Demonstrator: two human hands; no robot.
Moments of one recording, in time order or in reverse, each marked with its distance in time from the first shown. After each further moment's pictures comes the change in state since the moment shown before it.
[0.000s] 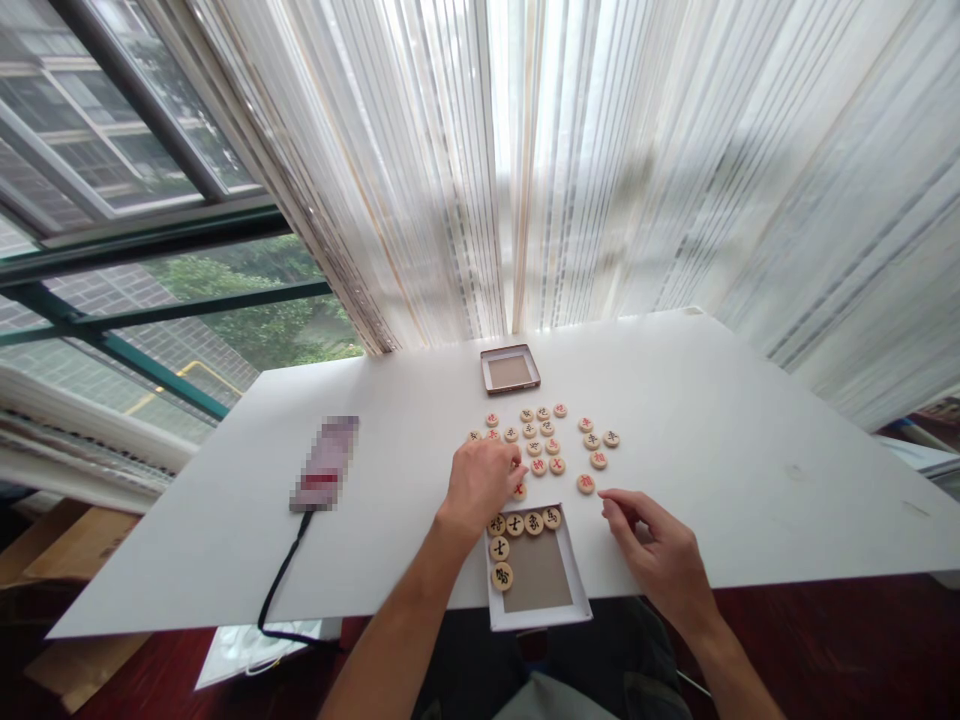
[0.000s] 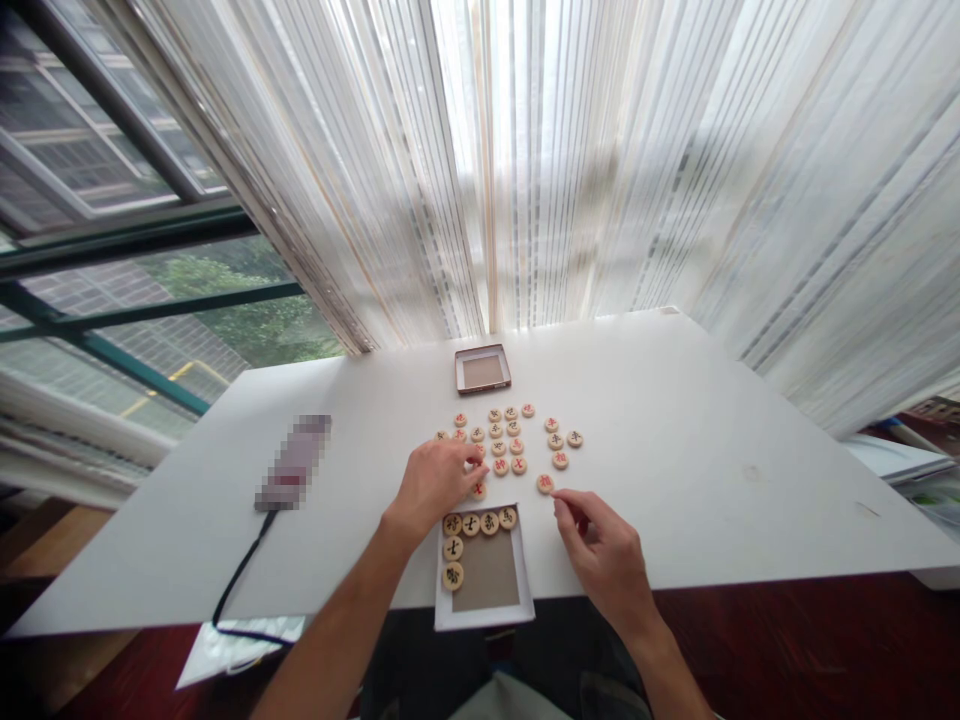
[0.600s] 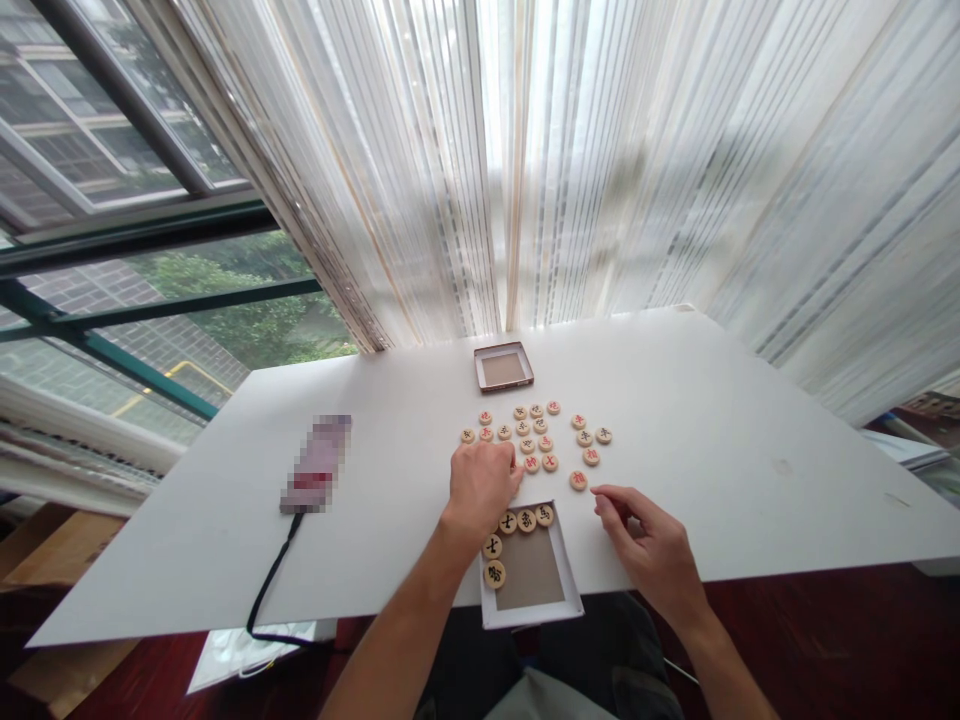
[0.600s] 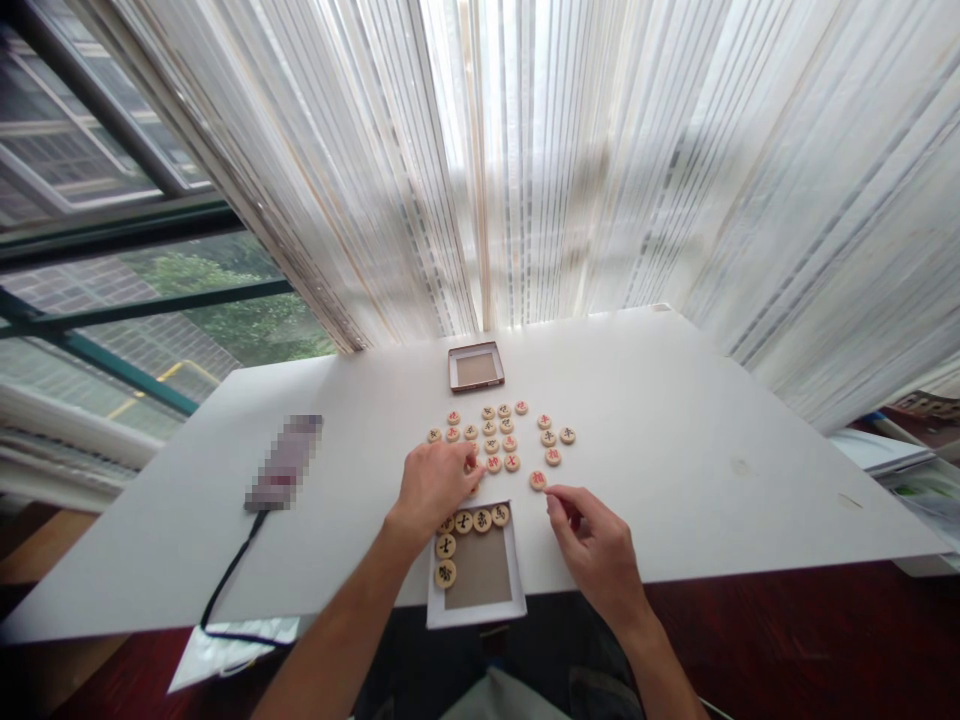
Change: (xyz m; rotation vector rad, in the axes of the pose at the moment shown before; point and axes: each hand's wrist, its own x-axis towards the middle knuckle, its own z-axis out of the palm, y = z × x) left_hand 0.003 0.016 0.002 0.070 -0.045 -0.123; right_hand 0.000 0.004 0.000 0.033 -0.020 0.030
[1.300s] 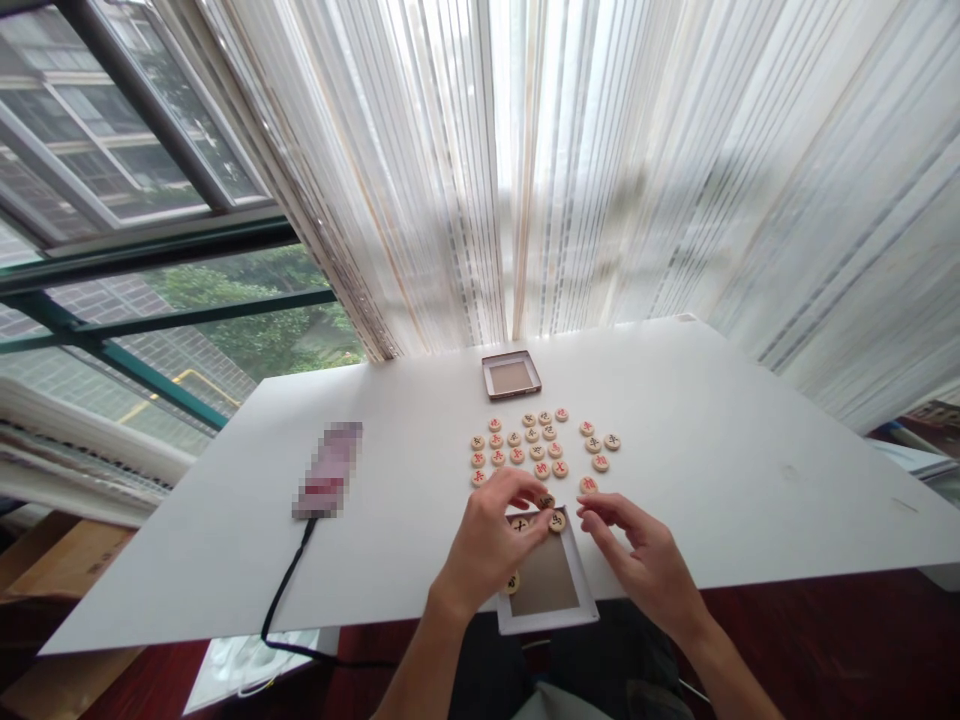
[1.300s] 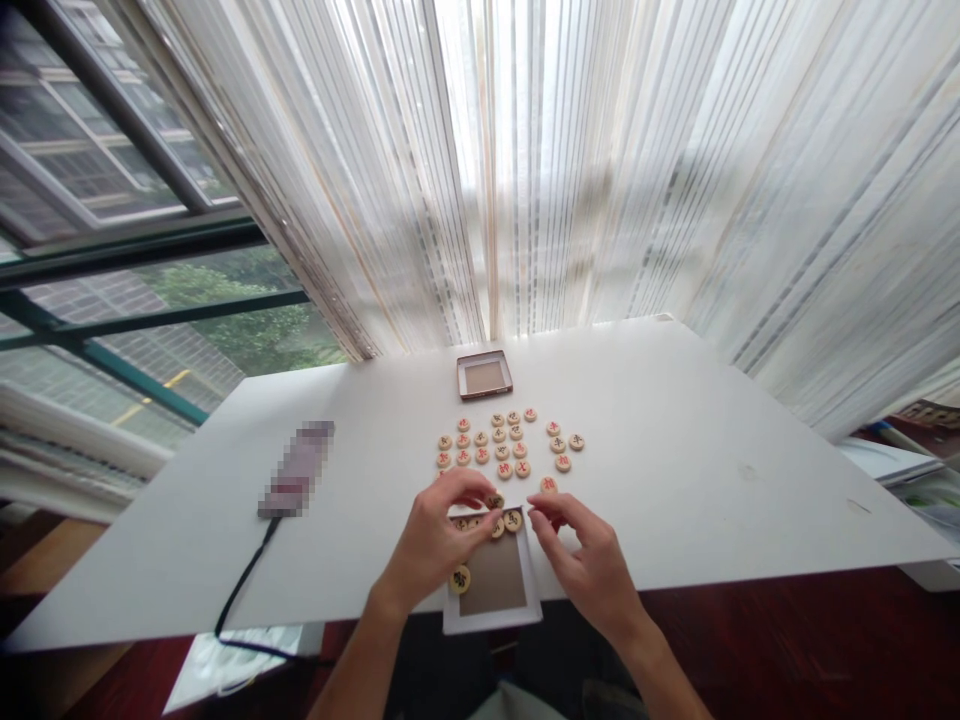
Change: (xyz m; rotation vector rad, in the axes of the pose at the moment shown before) left_hand -0.057 -0.005 -0.010 -1.026 0.144 0.191; right_hand 0.001 -0.024 0.012 0.170 -0.130 -0.027
